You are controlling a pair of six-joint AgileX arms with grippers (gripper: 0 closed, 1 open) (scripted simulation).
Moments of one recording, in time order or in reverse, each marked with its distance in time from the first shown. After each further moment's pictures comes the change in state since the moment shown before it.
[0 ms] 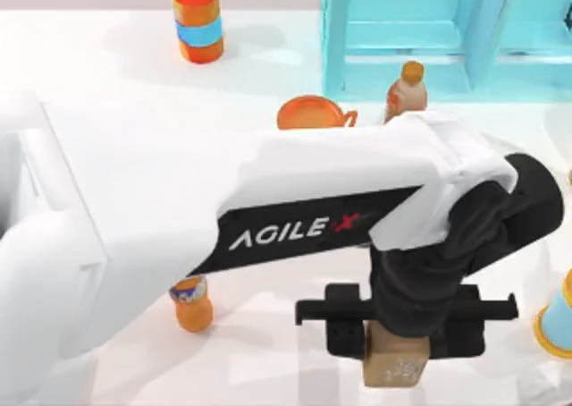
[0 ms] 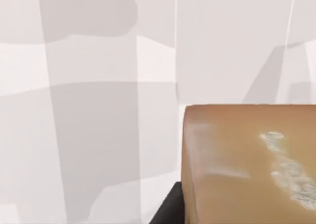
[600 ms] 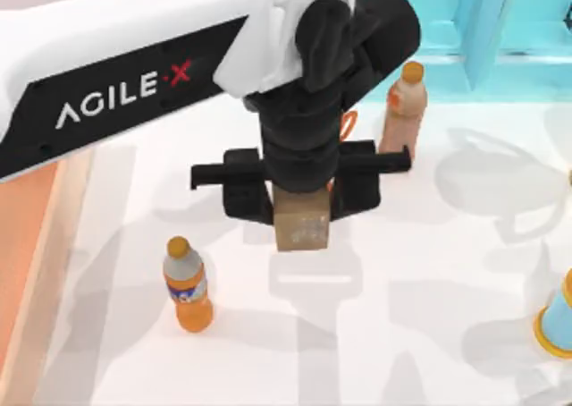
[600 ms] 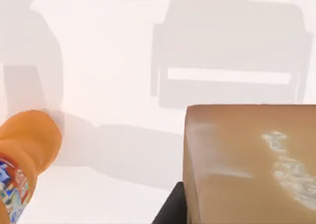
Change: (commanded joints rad) left arm 0.288 -0.156 0.026 -0.061 -0.079 0.229; right arm 0.000 0.000 0.000 0.000 0.000 0.000
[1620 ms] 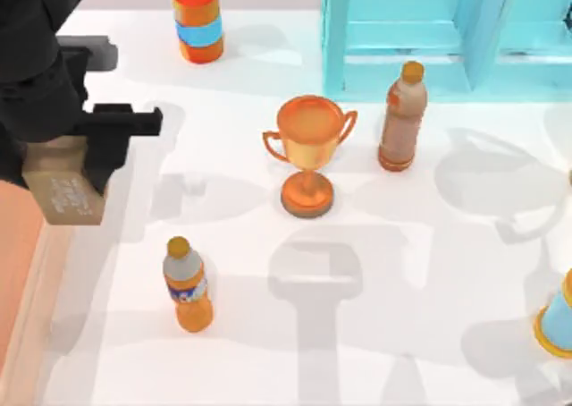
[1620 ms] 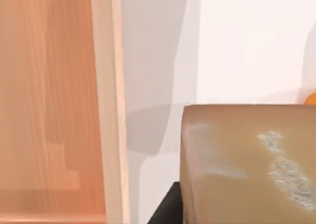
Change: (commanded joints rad) left arm 0.521 -0.244 -0.199 -0.164 0.076 0.573; right arm 0.000 0.000 0.000 0.000 0.000 0.000
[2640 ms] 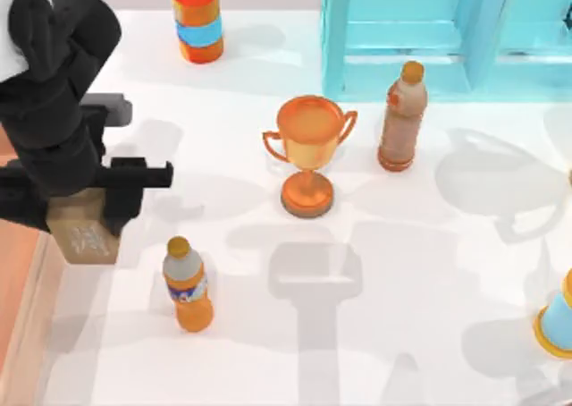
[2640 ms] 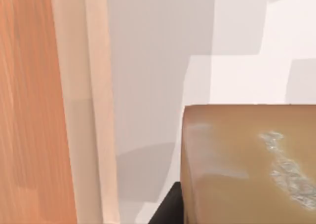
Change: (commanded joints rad) left arm 0.004 0.020 -0.236 0.255 0.000 0.005; right arm 0.000 0.000 0.000 0.000 0.000 0.000
